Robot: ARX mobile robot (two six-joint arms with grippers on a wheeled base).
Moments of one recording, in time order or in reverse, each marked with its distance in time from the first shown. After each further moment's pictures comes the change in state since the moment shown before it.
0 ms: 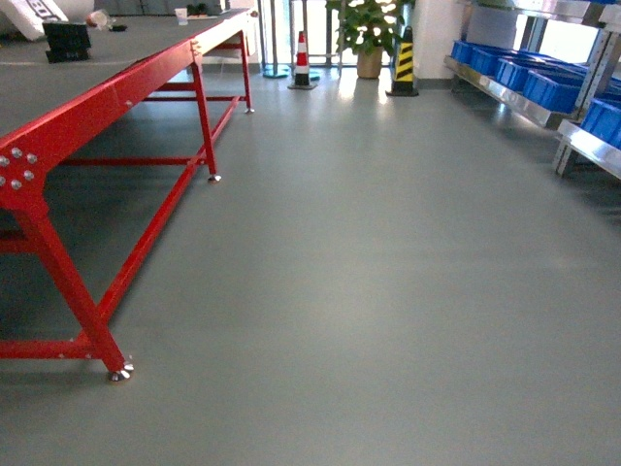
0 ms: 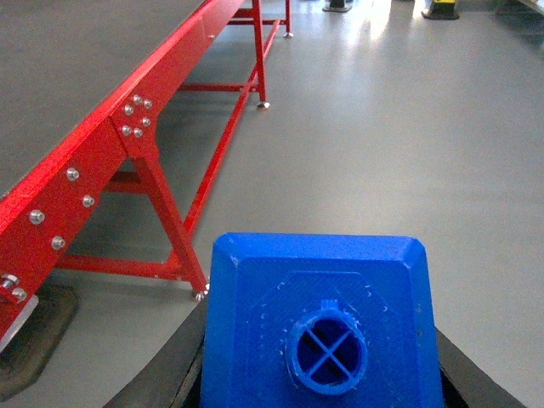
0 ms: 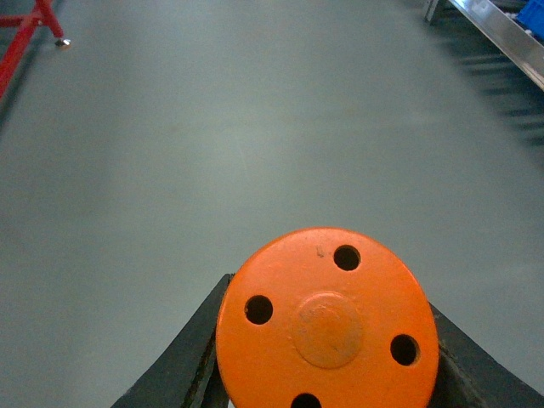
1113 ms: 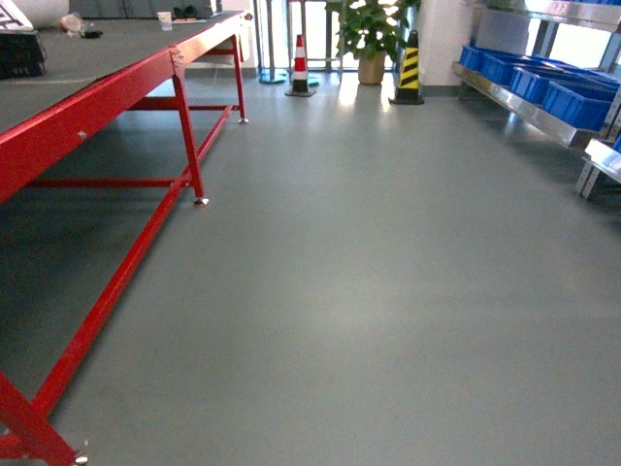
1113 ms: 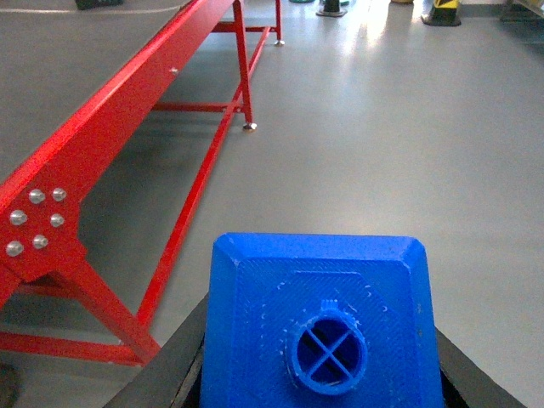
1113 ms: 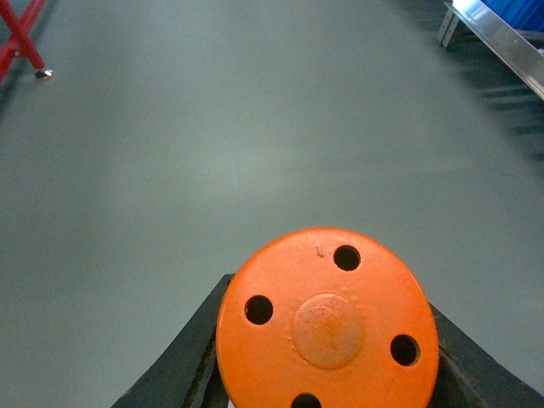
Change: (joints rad) left arm 0.000 0.005 0.000 0.000 0.000 0.000; right arm 0.000 0.003 0.004 -0.005 0.000 0.000
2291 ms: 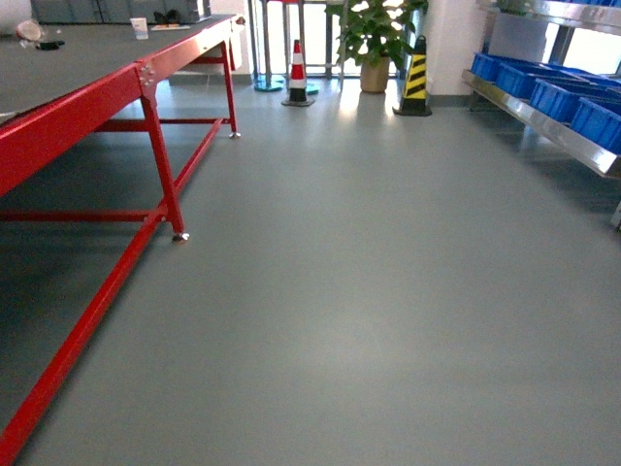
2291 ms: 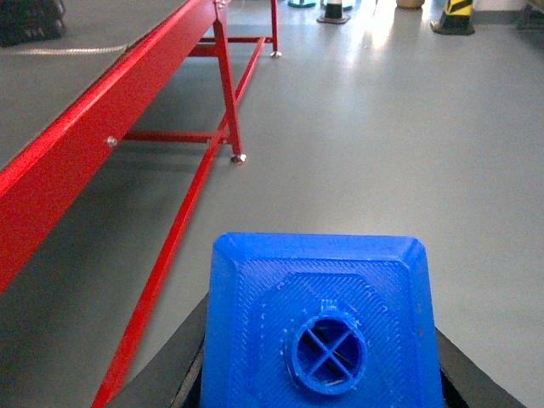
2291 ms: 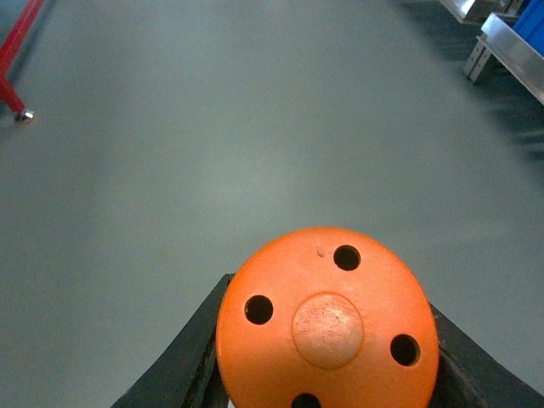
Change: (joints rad) left arm 0.000 0.001 -0.002 -0.002 0.000 0.000; right arm 0.000 0.000 0.000 -0.002 -0.001 0.000
